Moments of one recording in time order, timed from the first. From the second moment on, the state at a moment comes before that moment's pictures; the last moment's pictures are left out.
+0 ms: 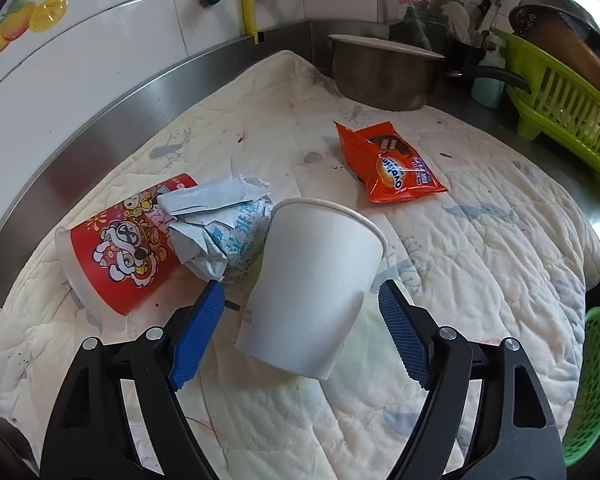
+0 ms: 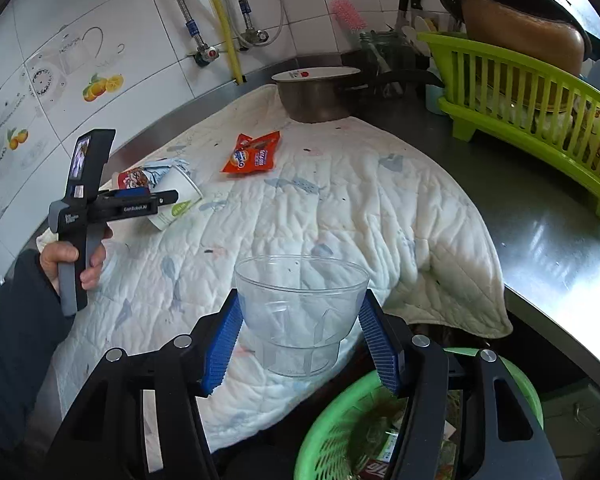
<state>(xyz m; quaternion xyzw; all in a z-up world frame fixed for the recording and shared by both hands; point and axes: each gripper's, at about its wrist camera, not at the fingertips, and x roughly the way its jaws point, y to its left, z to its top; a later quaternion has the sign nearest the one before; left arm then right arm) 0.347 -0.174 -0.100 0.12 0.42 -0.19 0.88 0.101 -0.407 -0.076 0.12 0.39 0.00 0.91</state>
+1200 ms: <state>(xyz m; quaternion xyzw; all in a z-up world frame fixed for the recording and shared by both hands) 0.203 -0.177 -0.040 0.11 0.34 -0.27 0.89 -0.037 -0.462 -0.115 0.12 0.43 -0.13 0.89</state>
